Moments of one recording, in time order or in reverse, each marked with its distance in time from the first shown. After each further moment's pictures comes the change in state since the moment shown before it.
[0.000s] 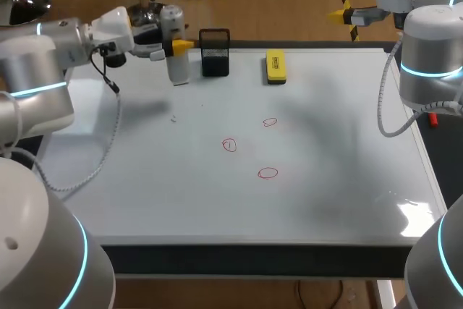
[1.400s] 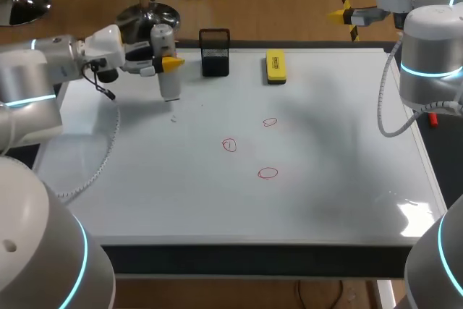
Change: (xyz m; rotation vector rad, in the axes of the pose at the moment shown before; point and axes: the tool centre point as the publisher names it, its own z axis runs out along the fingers) left arm 0.000 0.041 -0.028 -0.001 0.030 -0.046; right arm 0.000 0.000 0.000 0.000 0.000 0.000
